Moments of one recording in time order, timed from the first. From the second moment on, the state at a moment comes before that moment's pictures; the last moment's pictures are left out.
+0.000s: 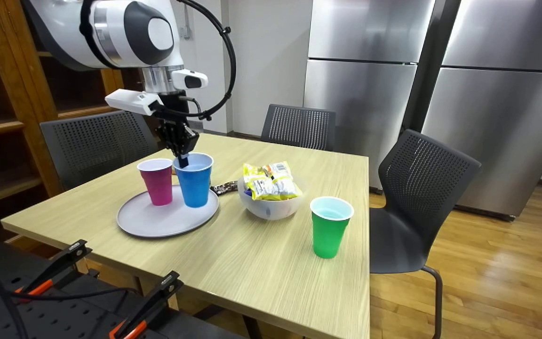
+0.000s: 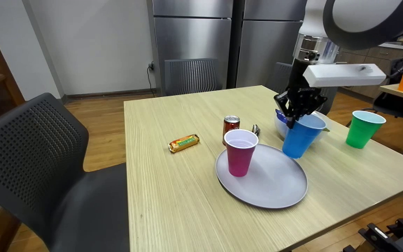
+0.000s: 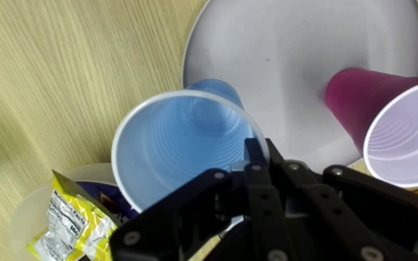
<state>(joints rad) 0.10 0.10 0.00 -2.57 -0.16 2.74 0.42</state>
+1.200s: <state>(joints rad) 0.22 0.31 -0.03 -2.39 -0.15 2.75 0.62</state>
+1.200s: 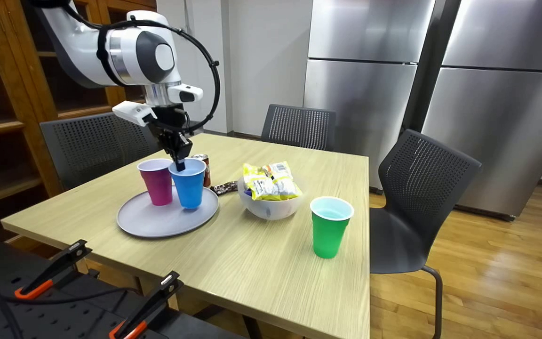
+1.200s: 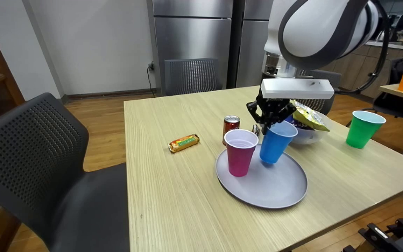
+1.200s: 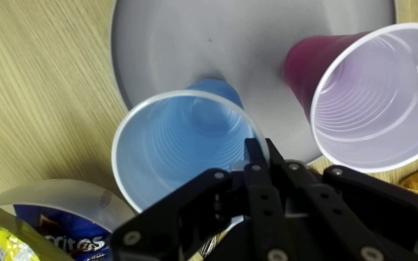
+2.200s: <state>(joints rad) 0.26 0.37 -0.06 -2.32 -0.15 2.75 0.62</state>
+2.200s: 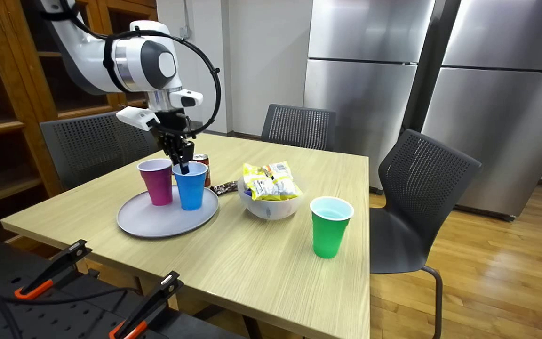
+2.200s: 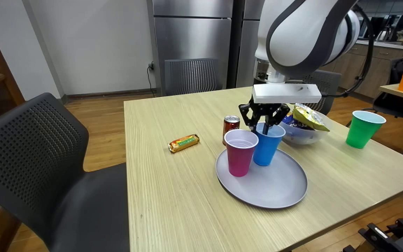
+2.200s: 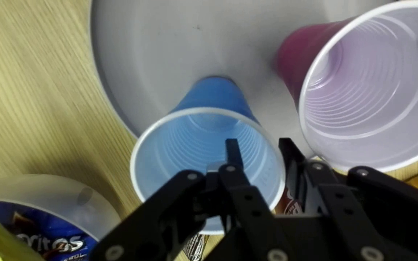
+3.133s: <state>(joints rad) 0.25 0.28 -0.08 -2.39 -0.15 2.79 0.61</state>
